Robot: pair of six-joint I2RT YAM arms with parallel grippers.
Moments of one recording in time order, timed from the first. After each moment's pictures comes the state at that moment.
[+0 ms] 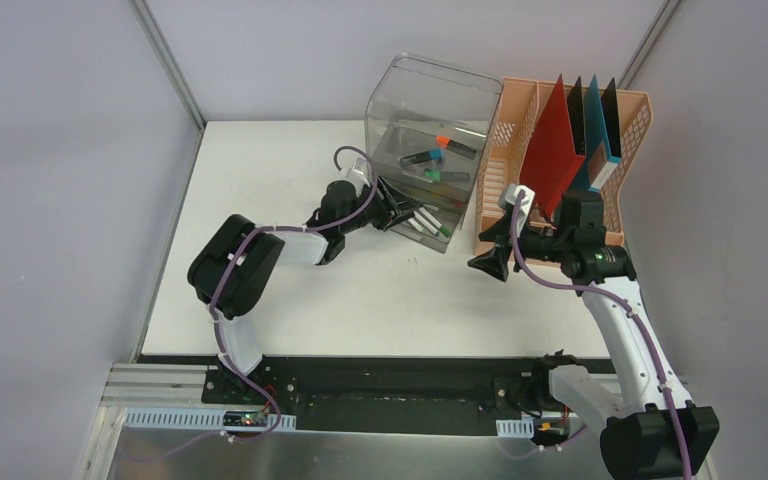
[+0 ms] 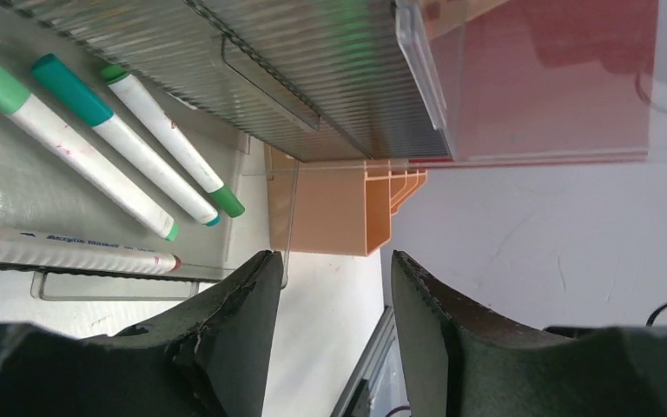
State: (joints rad) left arm -0.55 1.85 0.90 0.73 0.35 -1.25; right arm 0.12 0.96 0.89 -0.63 -0.97 -0.53
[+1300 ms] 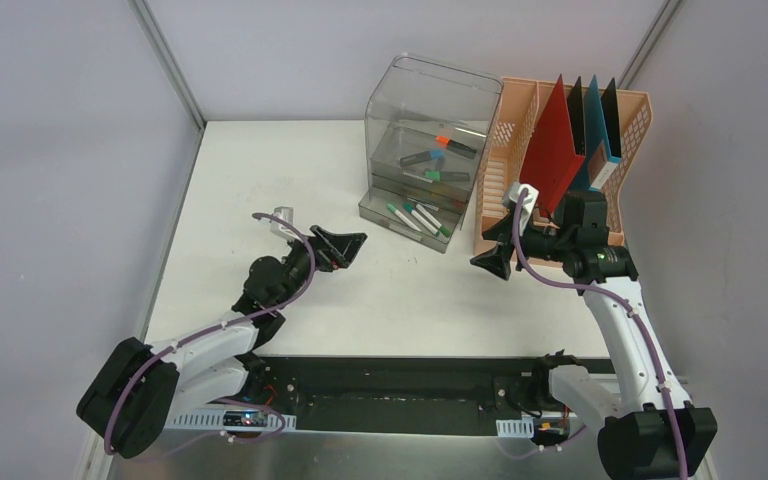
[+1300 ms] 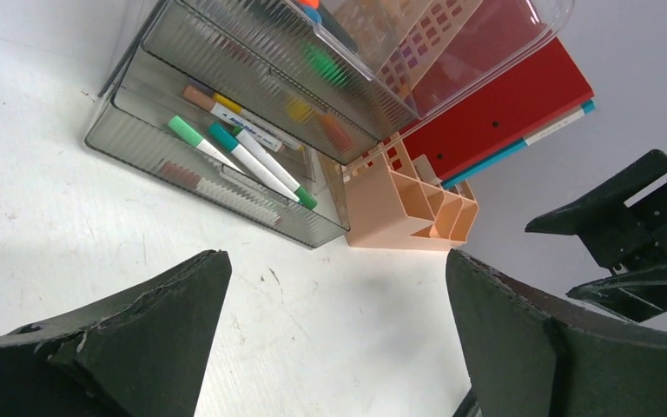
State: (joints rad) left arm -0.55 0.99 0.20 0.85 0.02 -0.84; right arm 0.10 0.96 0.89 -0.63 -0.97 -0.53
